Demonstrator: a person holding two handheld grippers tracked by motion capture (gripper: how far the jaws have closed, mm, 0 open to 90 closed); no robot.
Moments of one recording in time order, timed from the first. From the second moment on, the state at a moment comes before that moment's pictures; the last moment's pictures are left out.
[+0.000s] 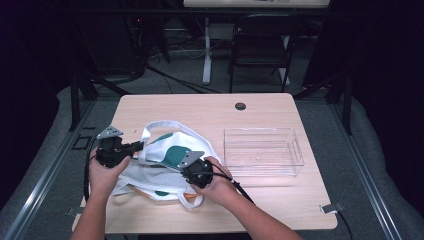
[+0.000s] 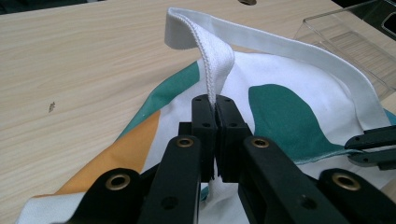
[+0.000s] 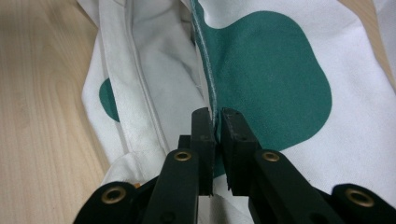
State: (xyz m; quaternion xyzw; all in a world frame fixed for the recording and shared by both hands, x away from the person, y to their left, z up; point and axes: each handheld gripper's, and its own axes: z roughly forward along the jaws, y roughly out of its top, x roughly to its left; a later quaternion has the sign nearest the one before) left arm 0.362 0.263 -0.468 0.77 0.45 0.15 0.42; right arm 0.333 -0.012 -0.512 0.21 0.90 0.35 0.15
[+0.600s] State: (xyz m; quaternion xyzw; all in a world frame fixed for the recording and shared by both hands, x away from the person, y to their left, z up) left arm 0.363 0.266 -0.471 0.77 0.46 0.15 0.42; right arm 0.331 -0.016 -0.502 0.21 0.89 0.36 0.17
